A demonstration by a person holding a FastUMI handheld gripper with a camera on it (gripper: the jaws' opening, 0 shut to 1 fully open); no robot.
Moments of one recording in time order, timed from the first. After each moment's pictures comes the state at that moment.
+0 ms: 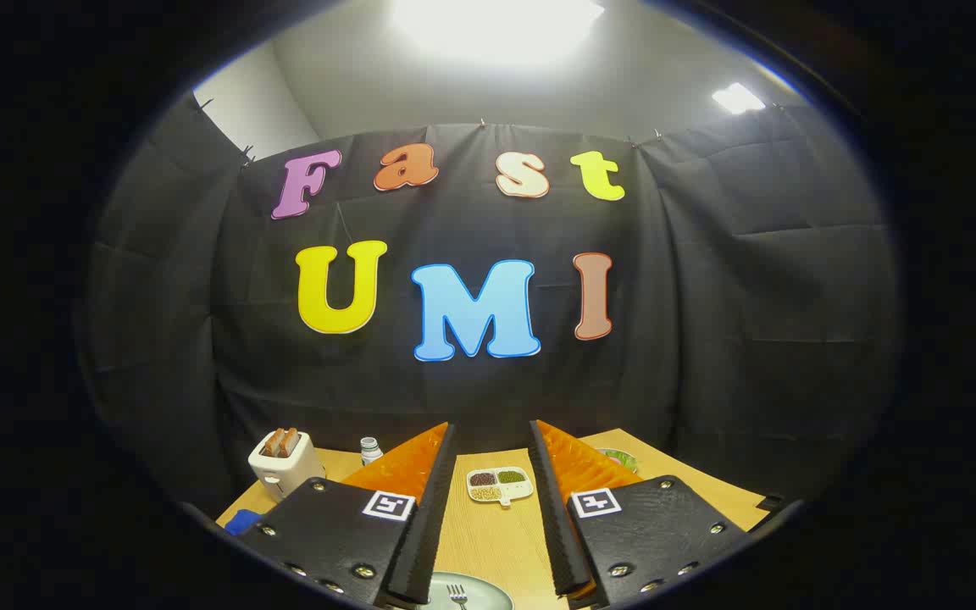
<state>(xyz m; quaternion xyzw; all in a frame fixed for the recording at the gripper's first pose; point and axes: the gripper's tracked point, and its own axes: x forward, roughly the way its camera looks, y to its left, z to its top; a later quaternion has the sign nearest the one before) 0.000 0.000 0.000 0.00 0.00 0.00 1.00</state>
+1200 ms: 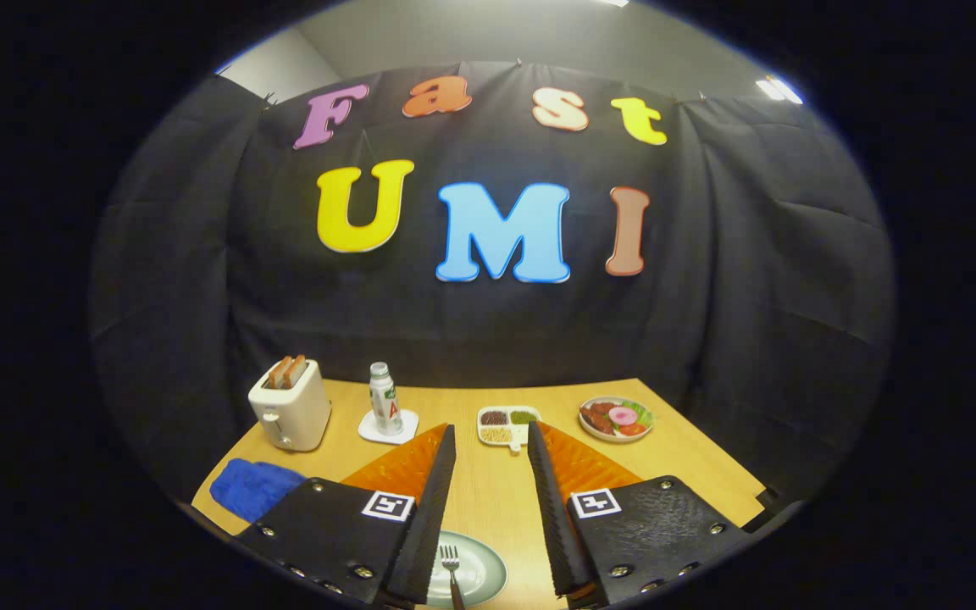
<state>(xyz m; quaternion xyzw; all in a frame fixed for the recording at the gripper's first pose) 0.011 0.020 -0.098 -0.04 0.16 0.06 0.99</state>
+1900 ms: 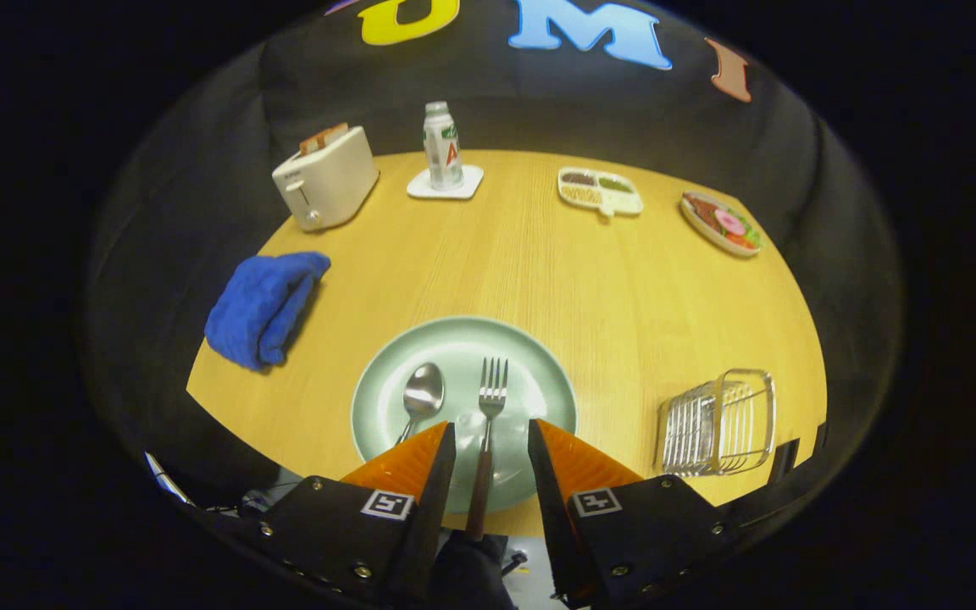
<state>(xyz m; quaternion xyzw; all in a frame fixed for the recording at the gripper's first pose) -0.073 0.029 -0.329 -0.08 0.51 0.15 0.84</state>
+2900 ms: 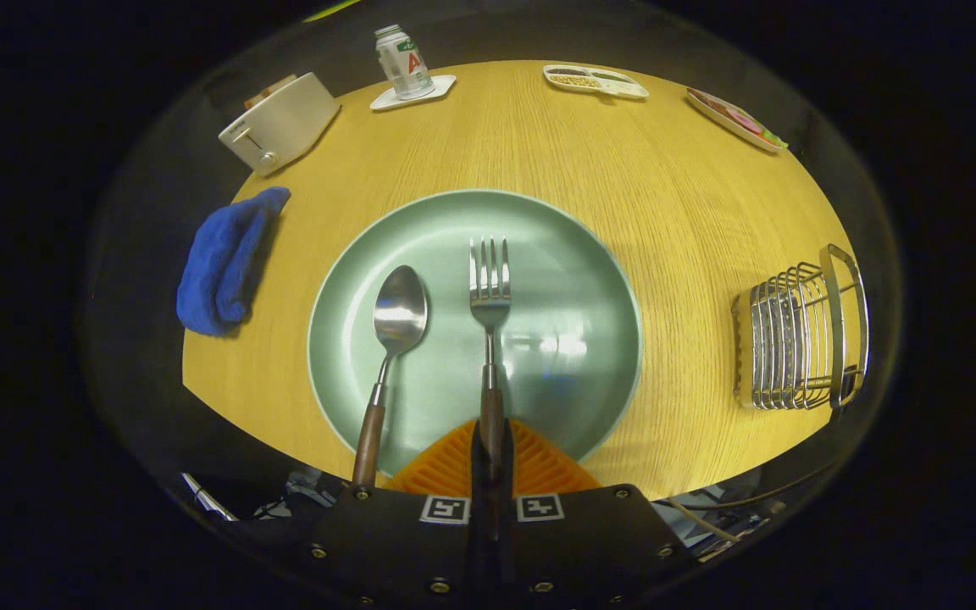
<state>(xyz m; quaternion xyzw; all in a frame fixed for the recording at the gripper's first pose) -0.092 0.033 -0.386 -0.01 0.61 0.13 0.78</state>
